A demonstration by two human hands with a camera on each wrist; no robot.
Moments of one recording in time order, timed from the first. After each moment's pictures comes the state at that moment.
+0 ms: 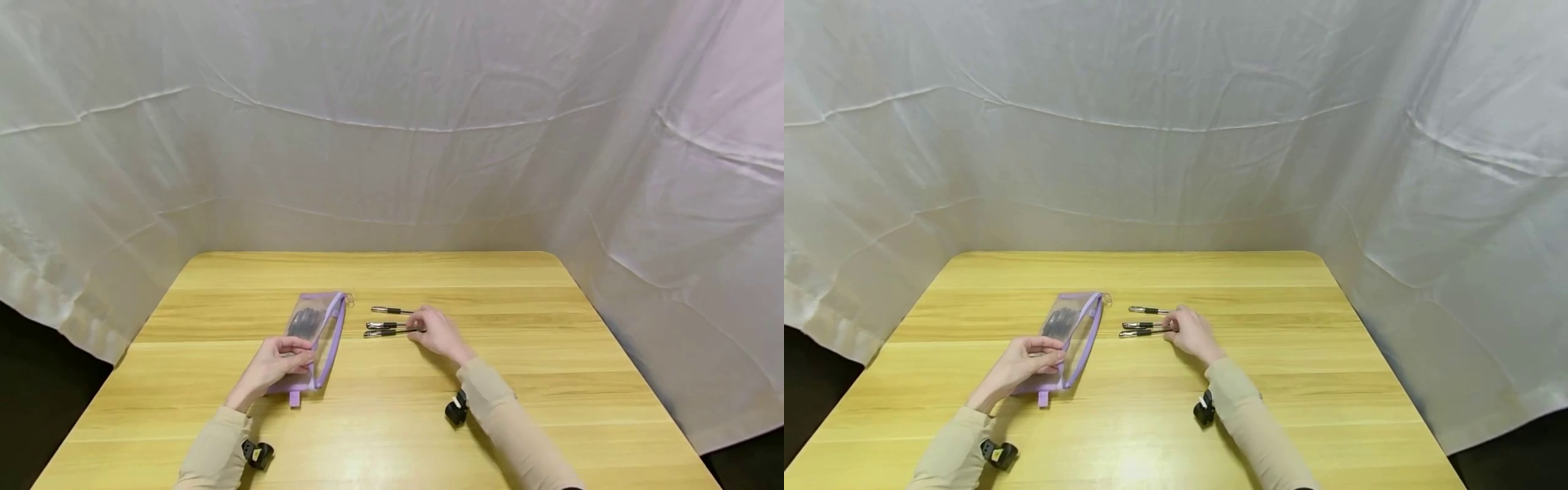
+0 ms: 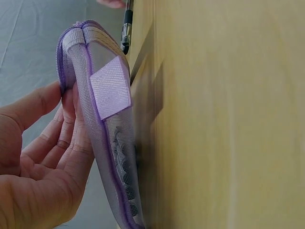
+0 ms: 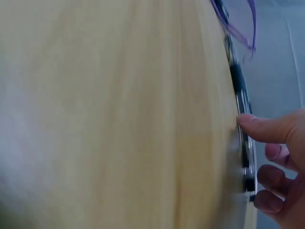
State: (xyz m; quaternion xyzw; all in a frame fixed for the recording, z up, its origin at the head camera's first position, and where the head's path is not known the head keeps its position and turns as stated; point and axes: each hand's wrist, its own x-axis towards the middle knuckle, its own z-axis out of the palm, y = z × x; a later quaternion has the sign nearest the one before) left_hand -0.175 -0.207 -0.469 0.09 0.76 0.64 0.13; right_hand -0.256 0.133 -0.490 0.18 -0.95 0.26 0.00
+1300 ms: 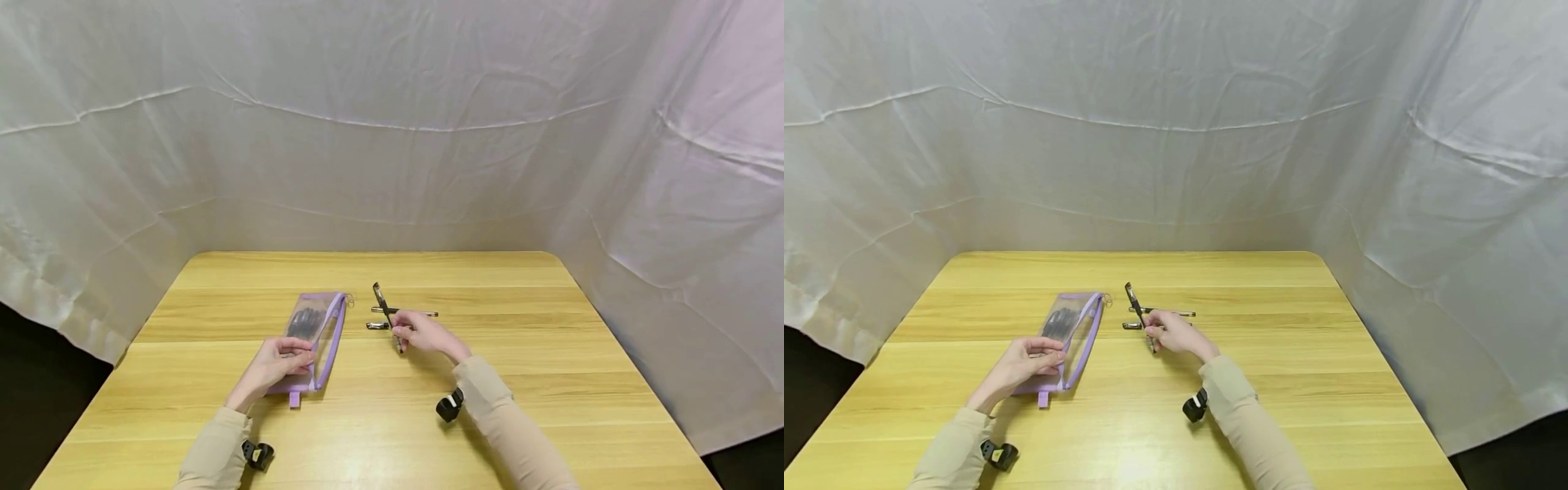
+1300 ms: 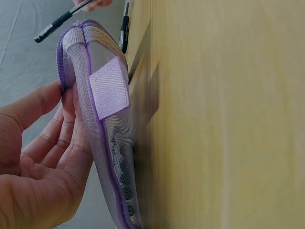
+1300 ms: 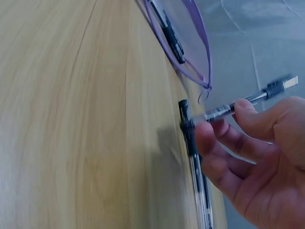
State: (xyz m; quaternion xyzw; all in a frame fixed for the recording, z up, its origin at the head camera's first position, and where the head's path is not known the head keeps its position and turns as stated) left_hand -0.174 -0.206 -0.470 0.09 0.76 0.63 0.13; right_hand -0.248 0.121 -0.461 0.28 -0.86 0.40 -0.17
